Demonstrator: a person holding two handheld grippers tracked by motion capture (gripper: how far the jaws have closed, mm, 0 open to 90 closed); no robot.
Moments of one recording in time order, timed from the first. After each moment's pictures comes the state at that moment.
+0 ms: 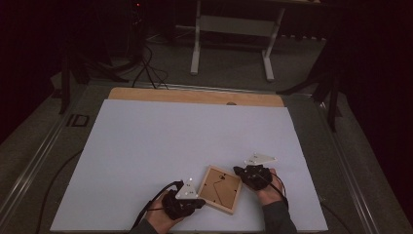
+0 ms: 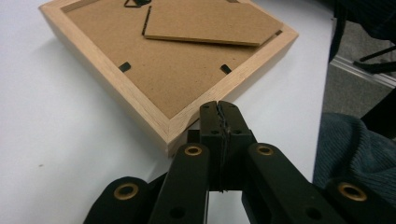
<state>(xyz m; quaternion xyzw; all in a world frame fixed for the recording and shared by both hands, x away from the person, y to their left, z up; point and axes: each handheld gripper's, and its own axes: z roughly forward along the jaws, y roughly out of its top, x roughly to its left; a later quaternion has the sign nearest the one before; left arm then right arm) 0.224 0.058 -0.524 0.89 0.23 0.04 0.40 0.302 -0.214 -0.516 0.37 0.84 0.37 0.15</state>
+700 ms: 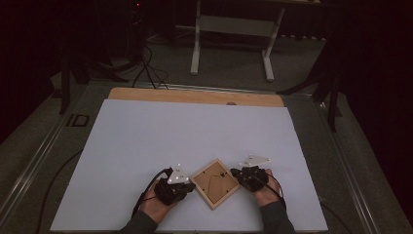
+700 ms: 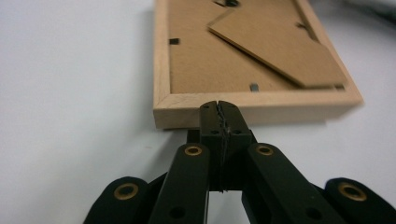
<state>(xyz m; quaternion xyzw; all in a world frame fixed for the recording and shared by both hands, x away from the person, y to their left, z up) 0.254 0.082 -0.524 0.86 0.31 0.09 0.40 0.301 -0.204 -0.520 0.35 0.85 0.36 0.15</state>
